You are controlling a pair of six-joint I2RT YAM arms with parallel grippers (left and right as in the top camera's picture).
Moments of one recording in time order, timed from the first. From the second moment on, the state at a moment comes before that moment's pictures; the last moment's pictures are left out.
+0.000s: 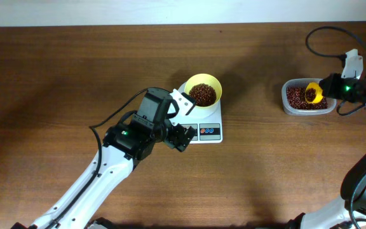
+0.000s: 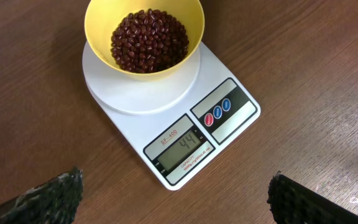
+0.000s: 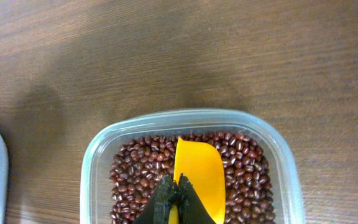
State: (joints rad) left arm -0.50 1.33 1.00 -0.56 0.12 0.16; right arm -0.45 1.84 1.39 -0.60 -0.48 -0.19
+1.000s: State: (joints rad) left arm -0.50 1.33 1.00 -0.56 0.12 0.16; right arm -0.45 1.79 1.39 -0.65 -0.53 -0.22
